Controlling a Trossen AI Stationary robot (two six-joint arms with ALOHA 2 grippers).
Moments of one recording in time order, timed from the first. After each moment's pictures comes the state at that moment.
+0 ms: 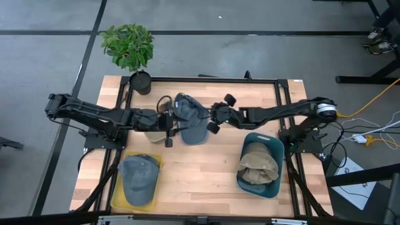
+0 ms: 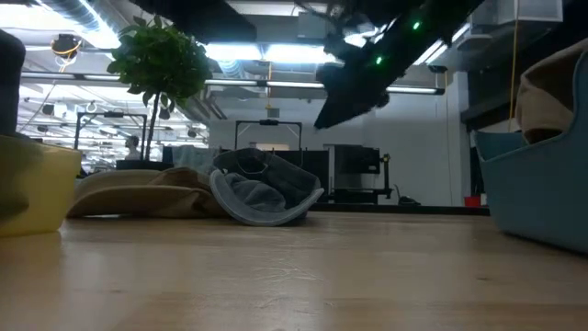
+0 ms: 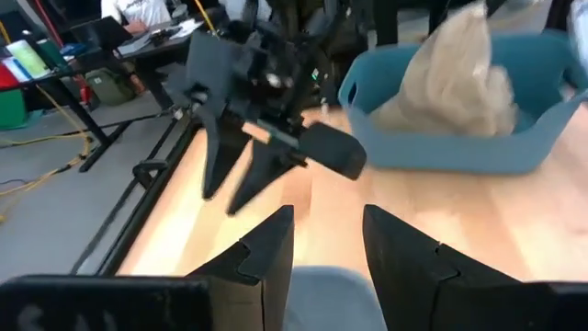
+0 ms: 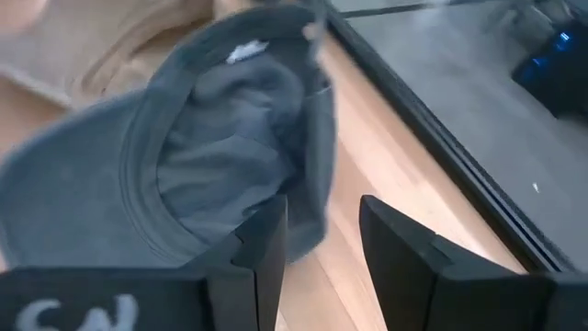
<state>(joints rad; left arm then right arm) -0.12 1.10 0.74 0.05 -0.29 0.14 -0.03 1.57 1.01 -0.09 0.58 0.11</state>
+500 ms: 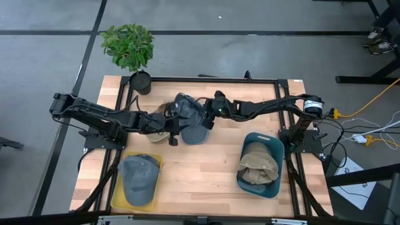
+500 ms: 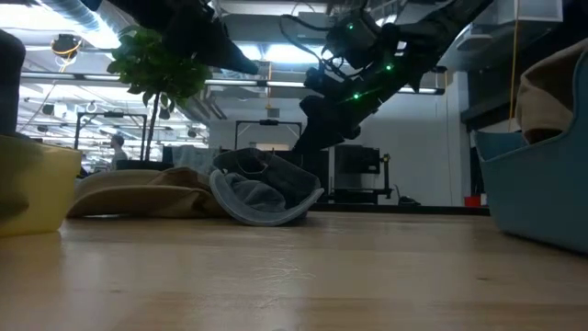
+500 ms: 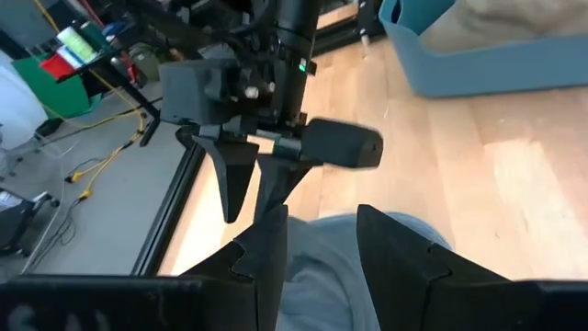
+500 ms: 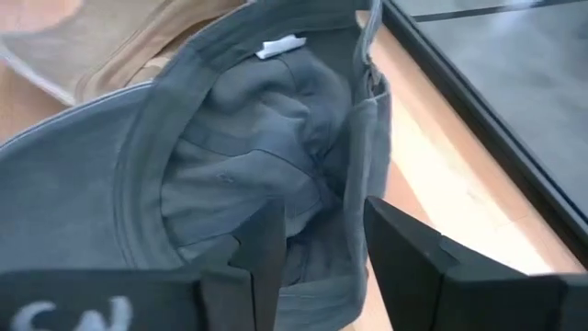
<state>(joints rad) -0.12 1.20 0.74 0.02 -0.45 0.26 -0.19 1.73 1.01 0.15 0.27 -0.03</state>
